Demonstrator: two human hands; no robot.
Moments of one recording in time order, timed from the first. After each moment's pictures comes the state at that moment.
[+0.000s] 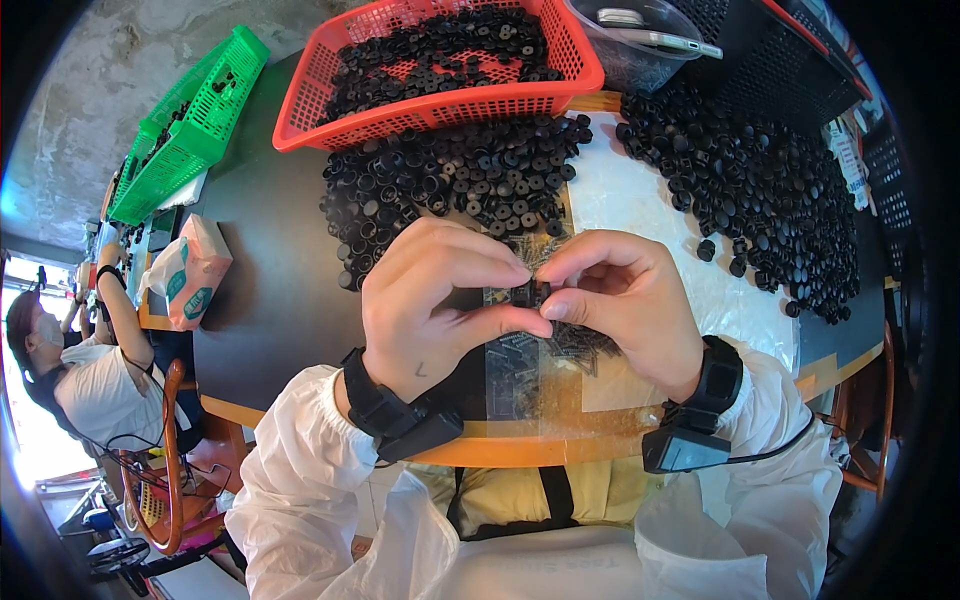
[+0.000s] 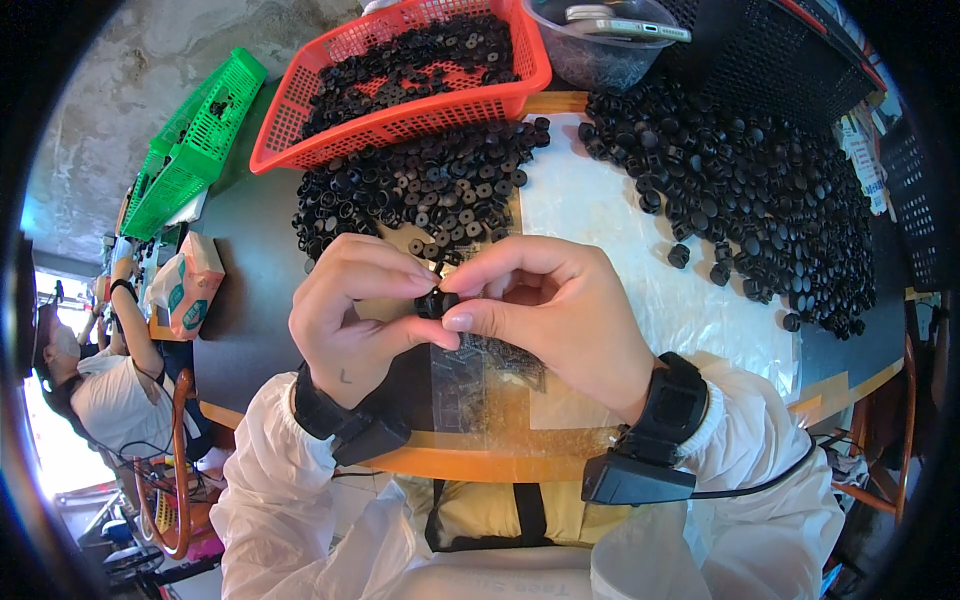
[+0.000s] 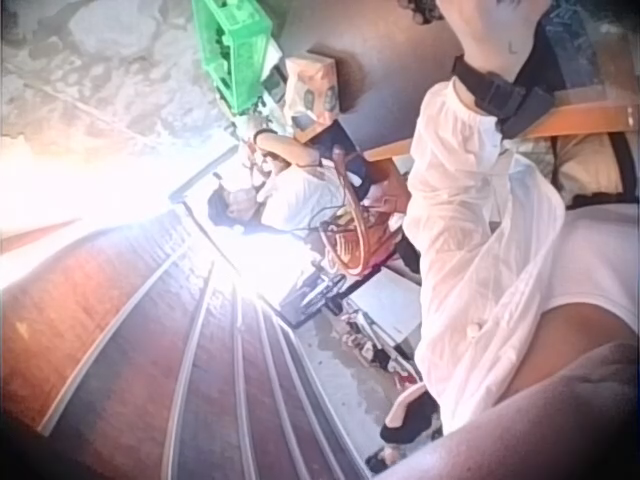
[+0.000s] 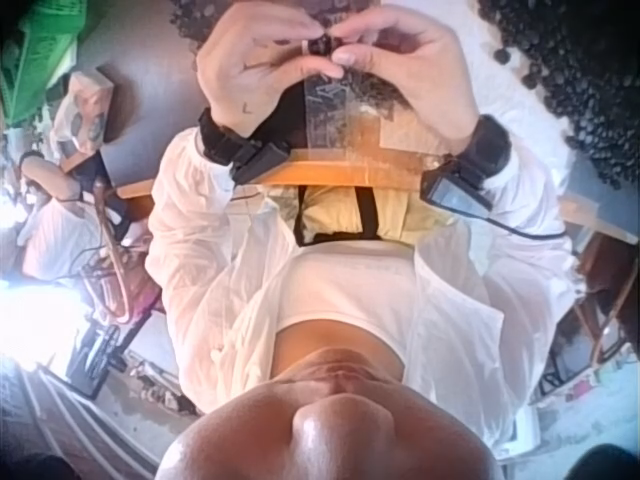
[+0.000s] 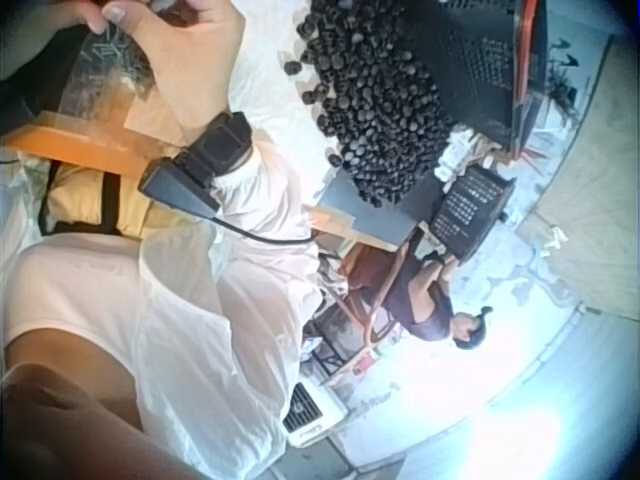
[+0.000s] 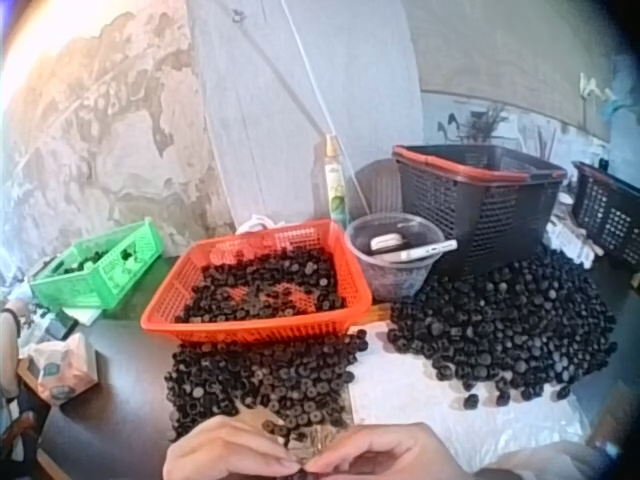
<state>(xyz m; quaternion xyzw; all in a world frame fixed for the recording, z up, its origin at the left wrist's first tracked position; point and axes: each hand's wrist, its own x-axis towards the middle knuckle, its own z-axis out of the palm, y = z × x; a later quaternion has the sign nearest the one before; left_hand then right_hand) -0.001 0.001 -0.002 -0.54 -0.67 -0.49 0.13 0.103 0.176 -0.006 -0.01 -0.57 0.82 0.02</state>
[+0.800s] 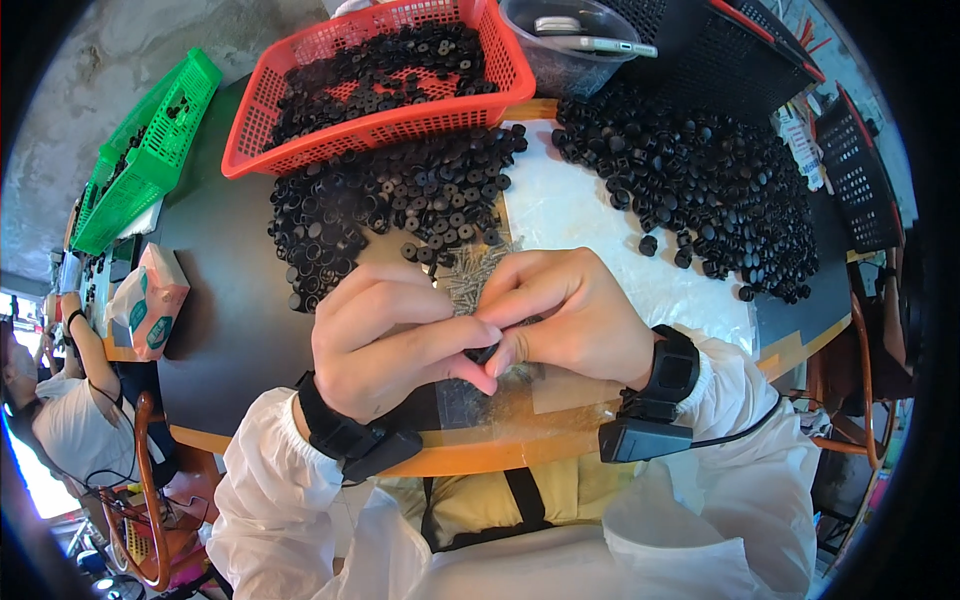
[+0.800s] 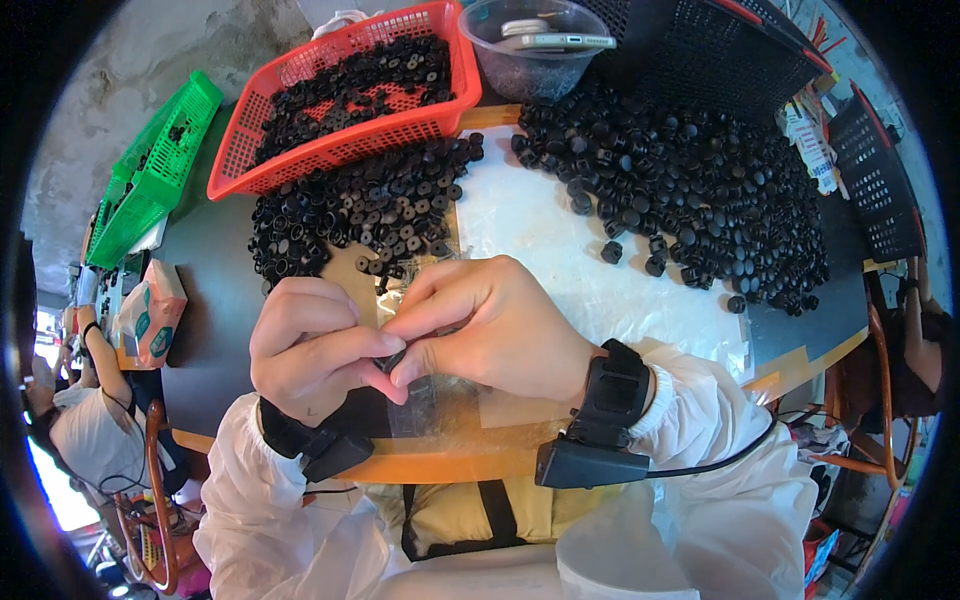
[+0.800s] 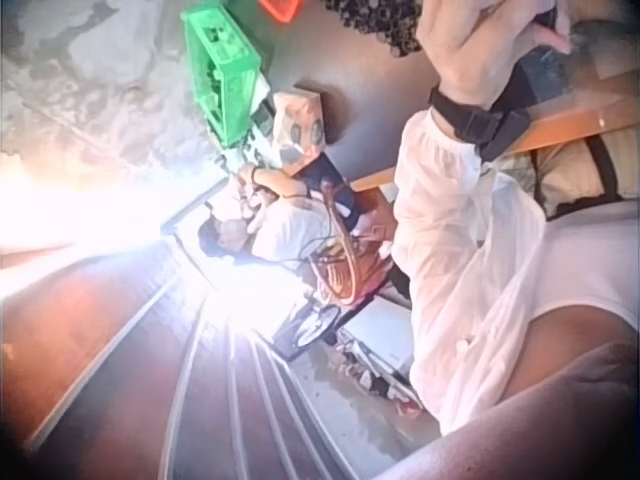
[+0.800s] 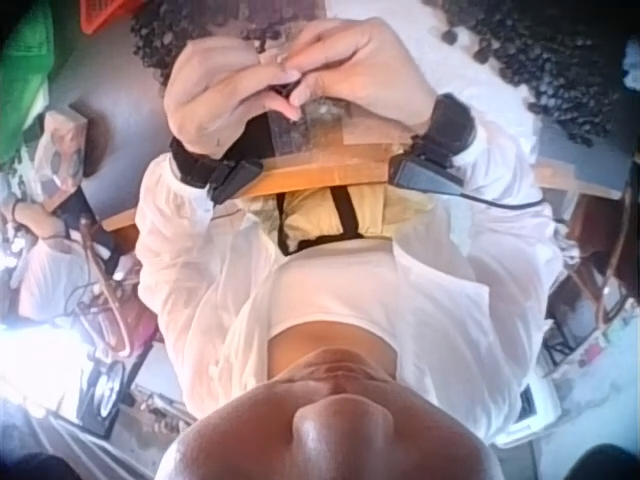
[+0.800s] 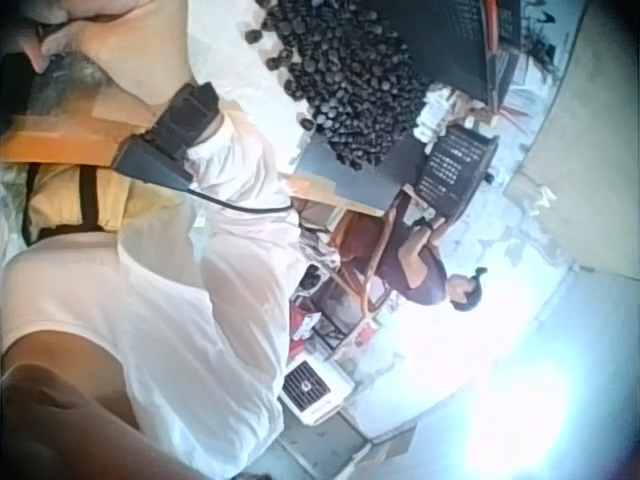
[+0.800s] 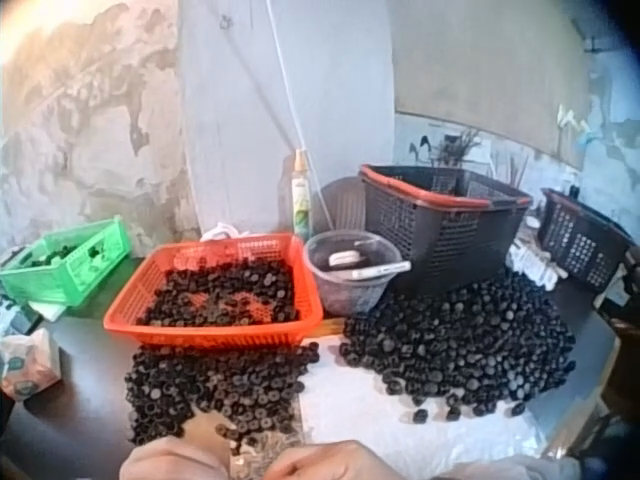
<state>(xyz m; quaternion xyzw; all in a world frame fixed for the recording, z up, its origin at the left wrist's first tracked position) 0.010 -0.004 0.011 -0.61 -0.65 -0.43 0.16 0.102 0.181 0.001 0.11 -0.69 0.72 0.02</state>
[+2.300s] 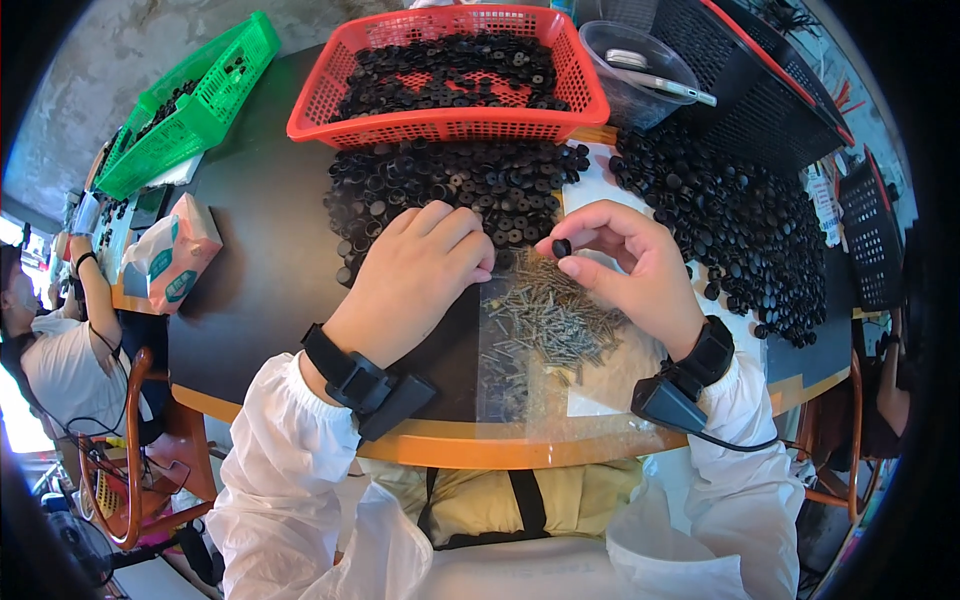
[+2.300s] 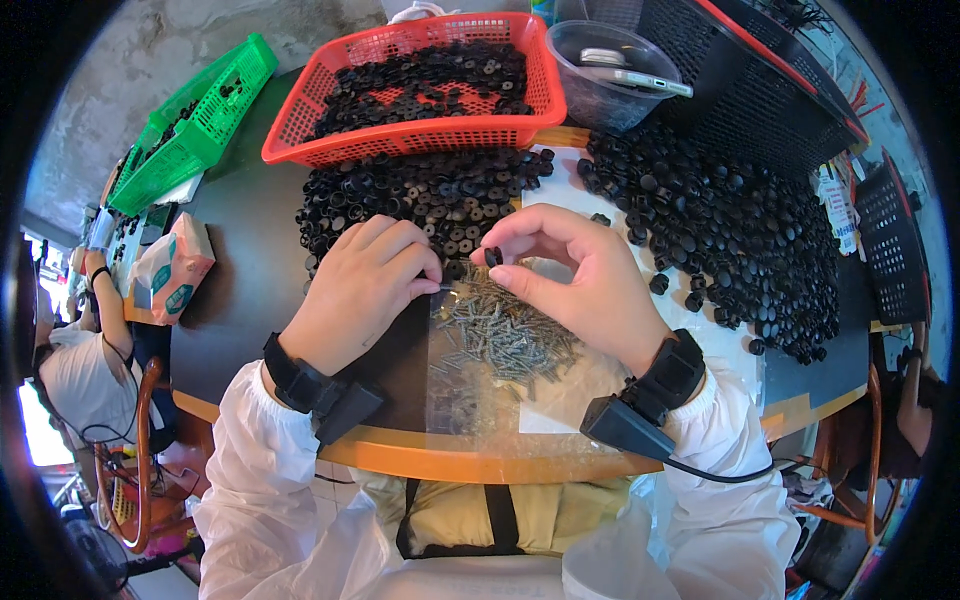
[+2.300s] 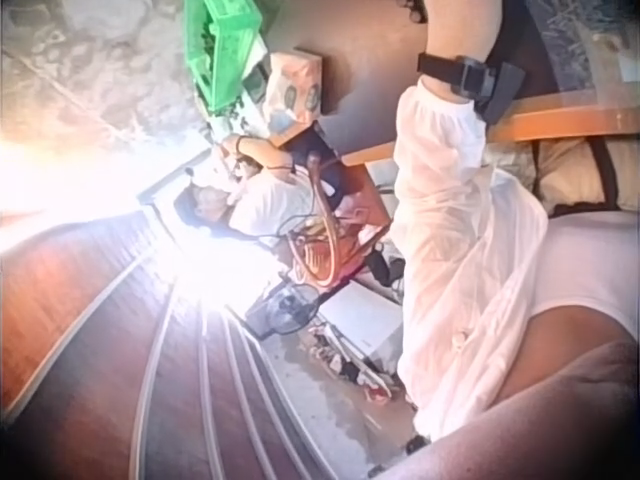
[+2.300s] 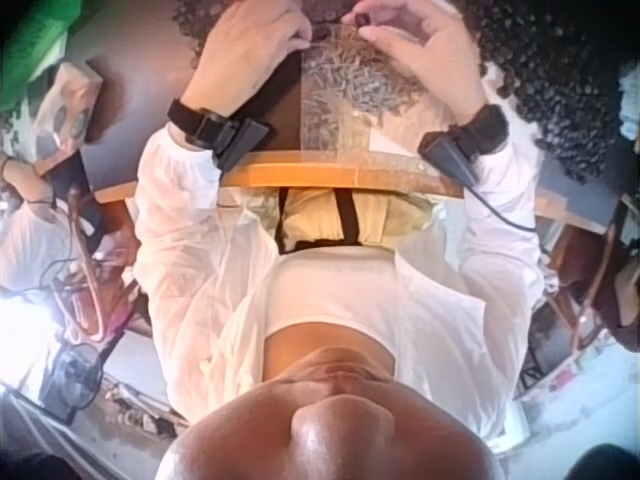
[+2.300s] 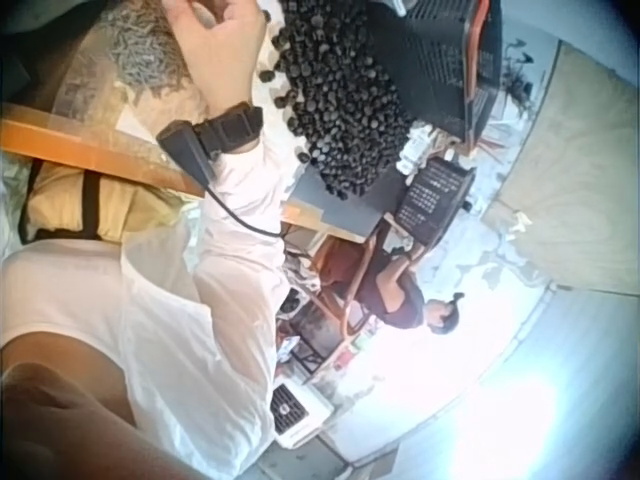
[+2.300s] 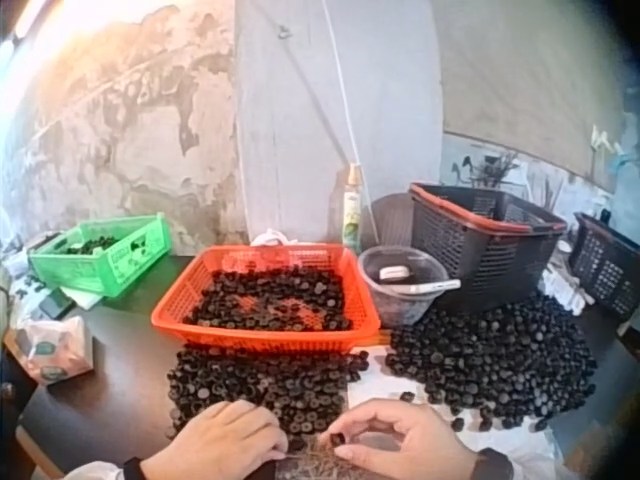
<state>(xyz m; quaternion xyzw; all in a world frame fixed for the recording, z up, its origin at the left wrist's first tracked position) -0.026 -0.012 -0.005 -0.57 -0.79 -0.19 0.10 0.080 0.205 -0.003 0.05 -0.76 0.65 0.05</state>
